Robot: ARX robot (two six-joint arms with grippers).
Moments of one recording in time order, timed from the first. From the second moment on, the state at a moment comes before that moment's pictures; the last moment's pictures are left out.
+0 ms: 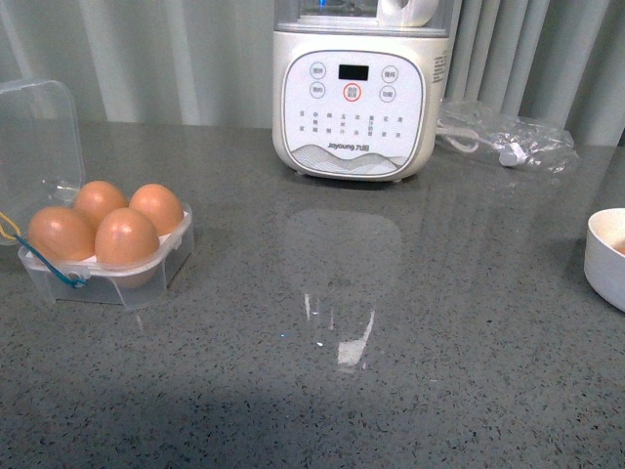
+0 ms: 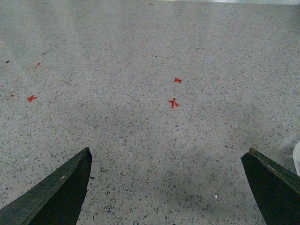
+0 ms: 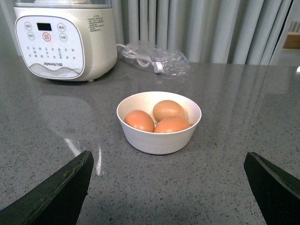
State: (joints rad) left arm 0.24 1.39 0.77 0.33 0.07 0.13; right arm 0.00 0.00 0.01 0.00 0.00 -0.01
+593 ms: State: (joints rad) left arm 0.03 1.37 0.80 0.30 0.10 0.04; right arm 0.00 0.00 0.01 0.00 0.00 -0.01
